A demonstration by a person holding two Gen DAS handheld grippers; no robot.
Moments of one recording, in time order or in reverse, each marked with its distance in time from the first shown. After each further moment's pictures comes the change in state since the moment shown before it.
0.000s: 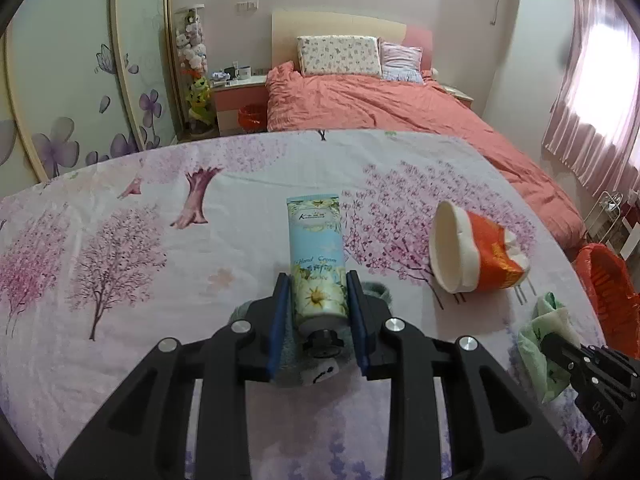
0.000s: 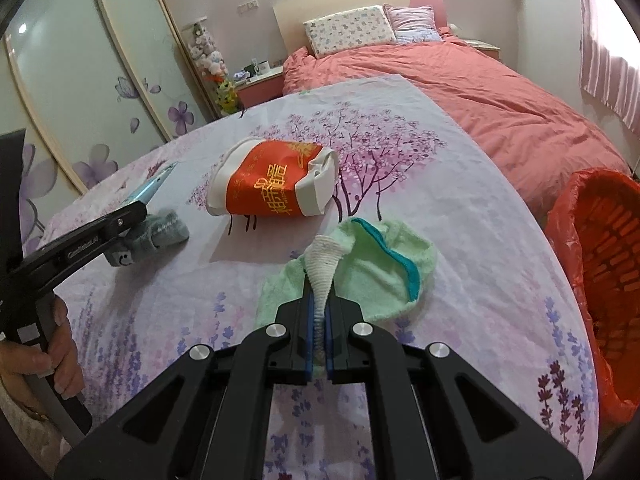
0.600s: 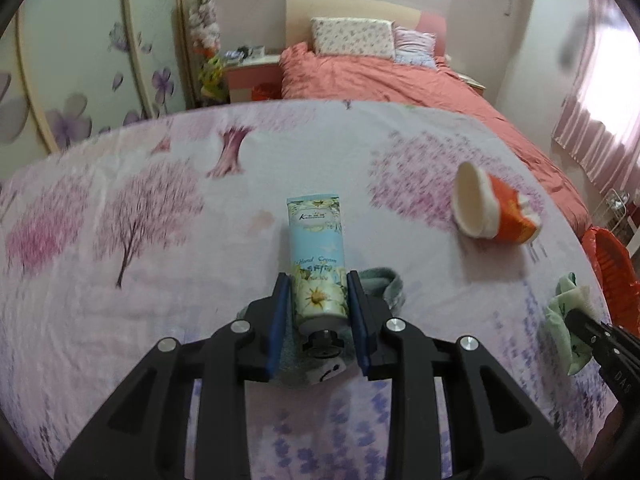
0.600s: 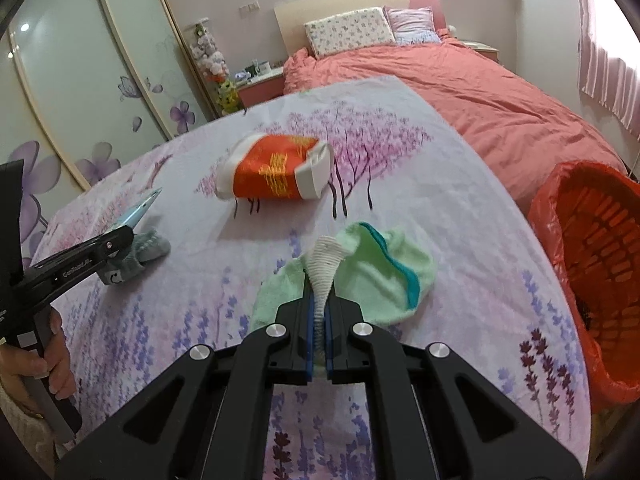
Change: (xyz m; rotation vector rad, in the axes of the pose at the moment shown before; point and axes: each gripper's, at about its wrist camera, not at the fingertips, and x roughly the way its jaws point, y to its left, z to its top) left arm -0.008 0.027 -0.032 -0.044 0.087 0.026; right arm -0.004 -0.002 -0.015 -0.012 0.024 -0.012
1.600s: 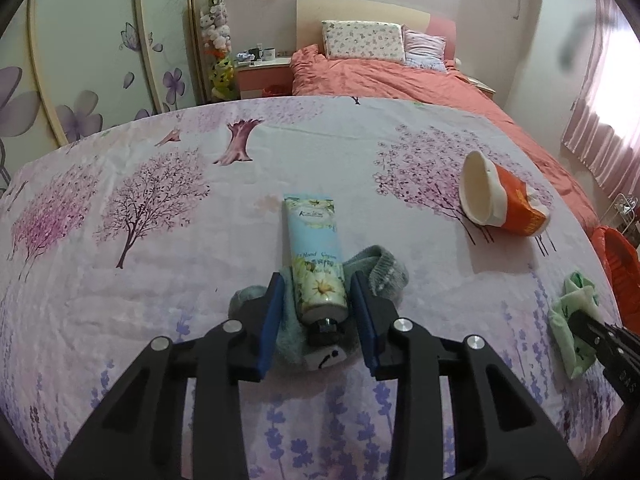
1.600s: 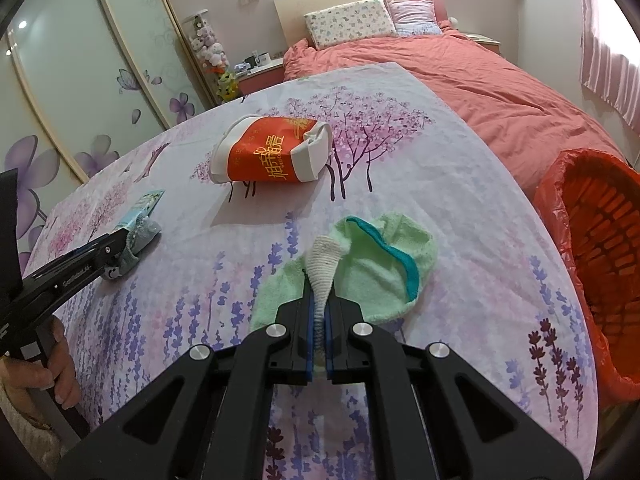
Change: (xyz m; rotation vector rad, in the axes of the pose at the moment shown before) left arm 0.000 -0.005 -0.012 -0.006 -0.023 0.043; right arm 0.002 -0.001 -0.005 -0.004 0.021 0.006
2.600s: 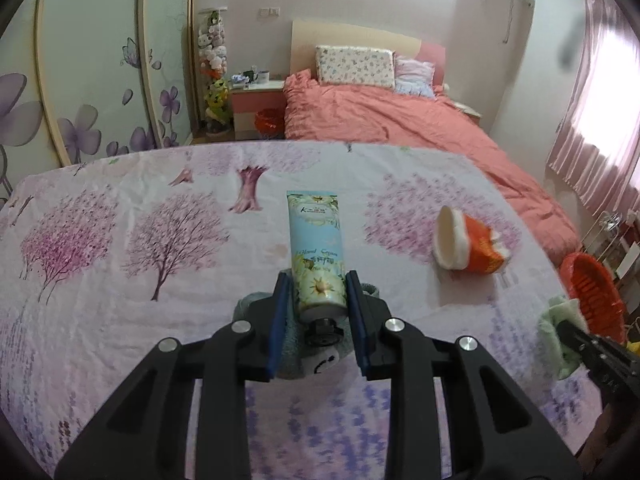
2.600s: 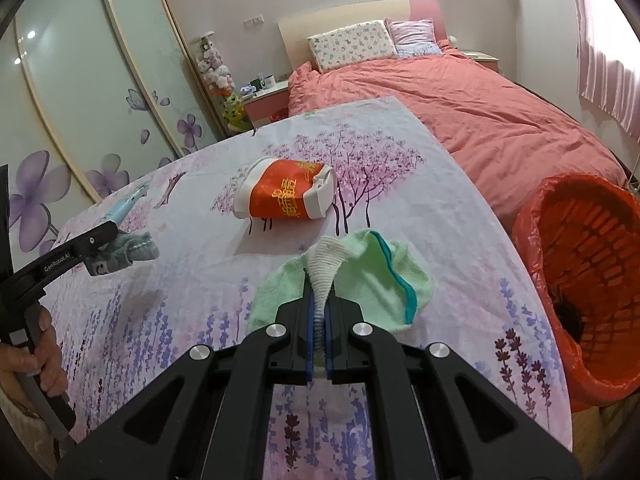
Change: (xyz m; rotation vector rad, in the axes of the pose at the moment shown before) left arm -0.049 0.016 0.019 -0.014 -0.067 -0.050; right arm -0.029 0.001 0.009 0.008 -0.071 0.021
